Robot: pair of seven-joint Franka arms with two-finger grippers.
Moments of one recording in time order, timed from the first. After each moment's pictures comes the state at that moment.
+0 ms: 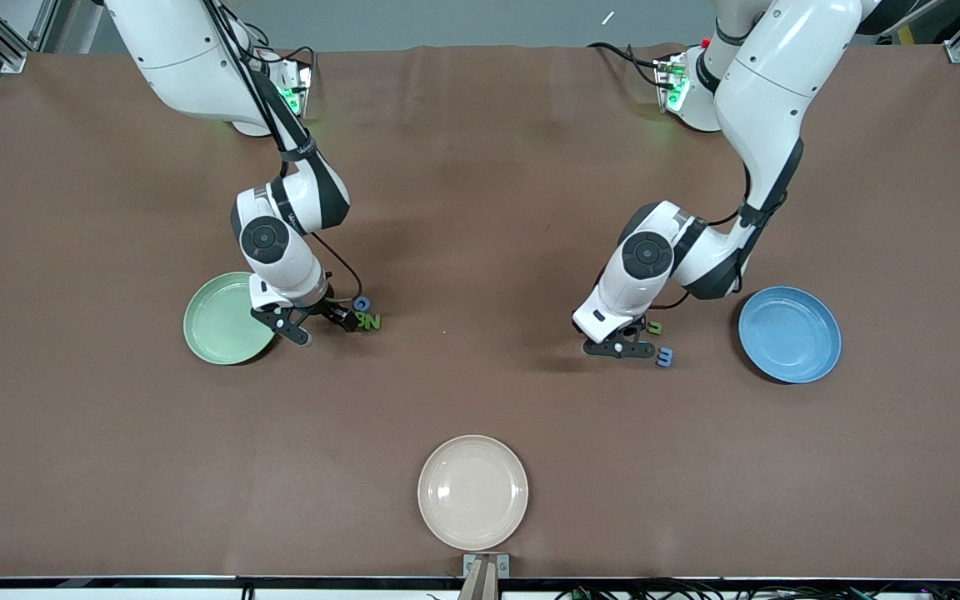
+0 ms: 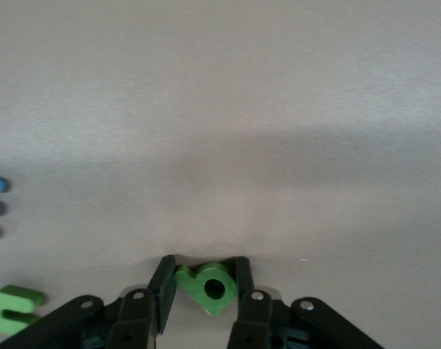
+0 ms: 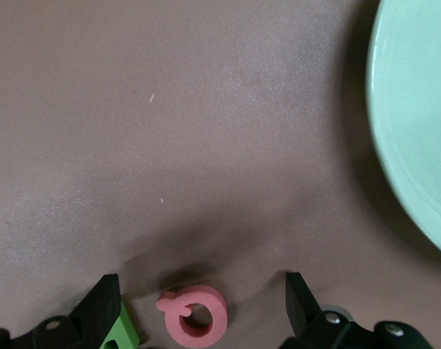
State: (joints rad) left arm -0.24 0.61 -0.25 -1.92 0.28 2.53 -0.61; right arm 0.47 0.48 -0.07 -2.18 0.04 2.67 0.91
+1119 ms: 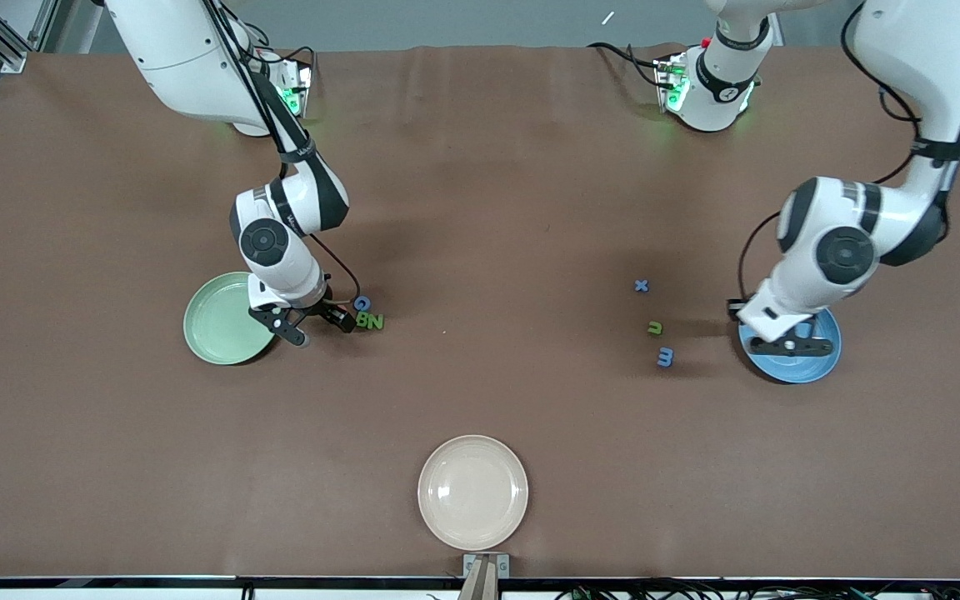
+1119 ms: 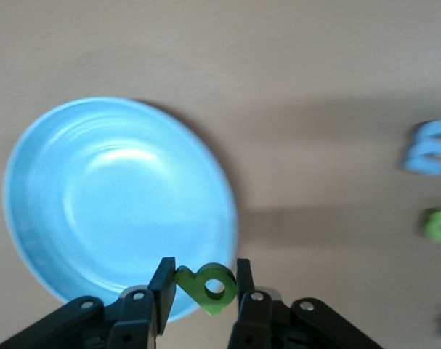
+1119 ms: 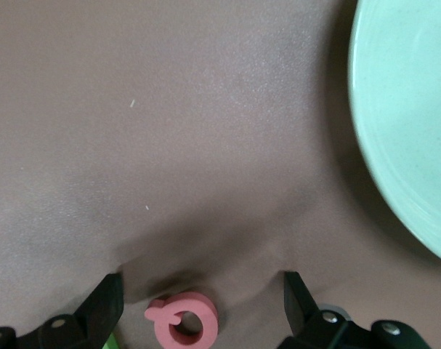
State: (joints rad) left arm 0.20 0.33 -0.25 -2.10 0.29 2.31 -0.16; right arm 0.48 0.48 -0.09 -2.17 0.04 2.66 0.93
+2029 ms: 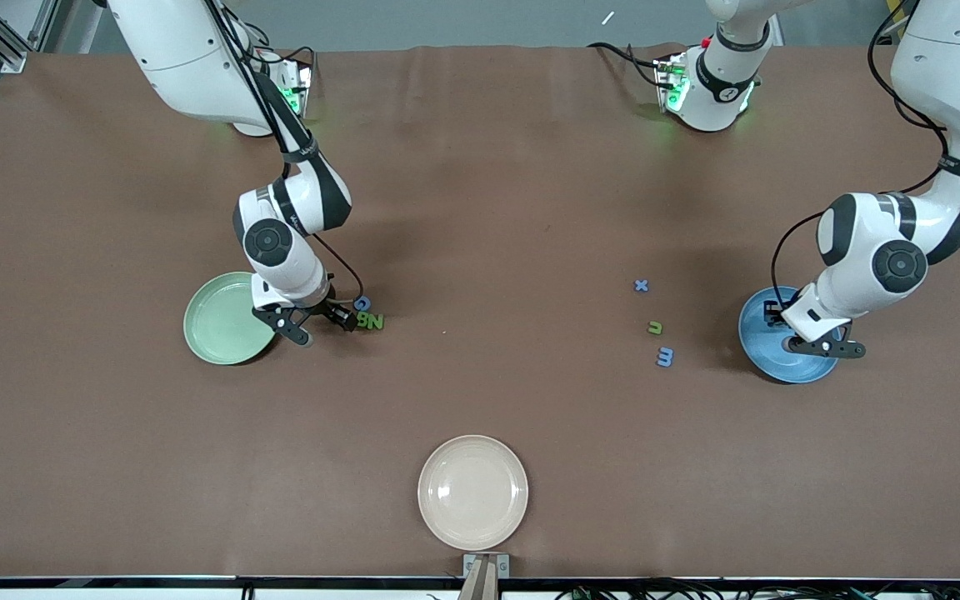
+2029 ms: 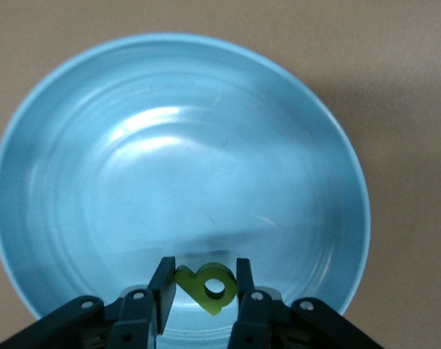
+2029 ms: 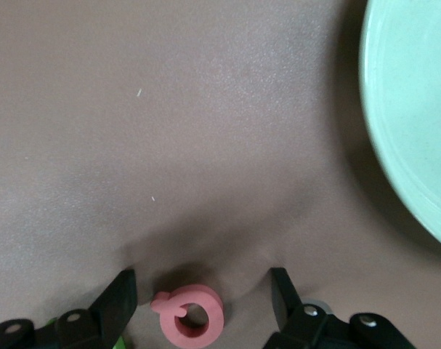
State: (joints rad) left arm 0.34 0.43 -0.25 -2.17 0.29 2.50 0.01; right arm 0.48 0.48 -0.08 -2.17 0.04 2.64 0.93
